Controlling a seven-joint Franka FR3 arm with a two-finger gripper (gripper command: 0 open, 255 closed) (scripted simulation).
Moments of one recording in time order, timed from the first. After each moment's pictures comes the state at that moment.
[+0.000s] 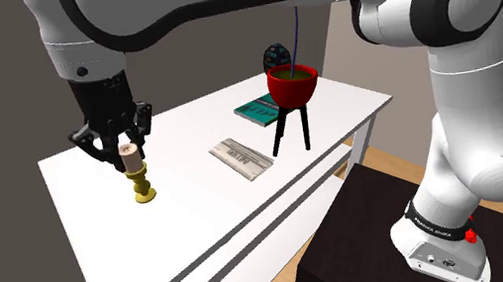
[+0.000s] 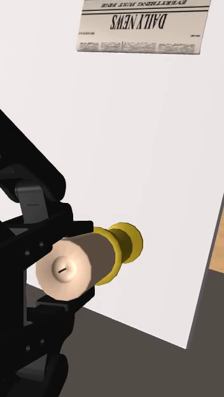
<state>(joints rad) 0.35 0.44 0.45 -1.27 -0.19 1.70 0.69</state>
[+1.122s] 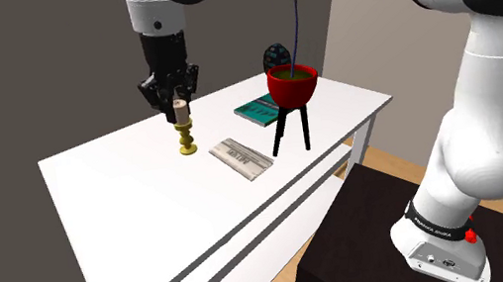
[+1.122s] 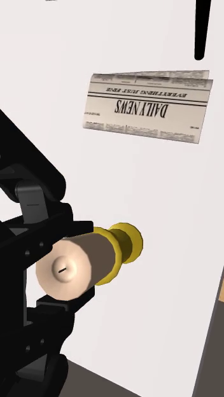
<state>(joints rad) 0.15 0.16 0.41 -1.55 -0.07 1.73 0.46</state>
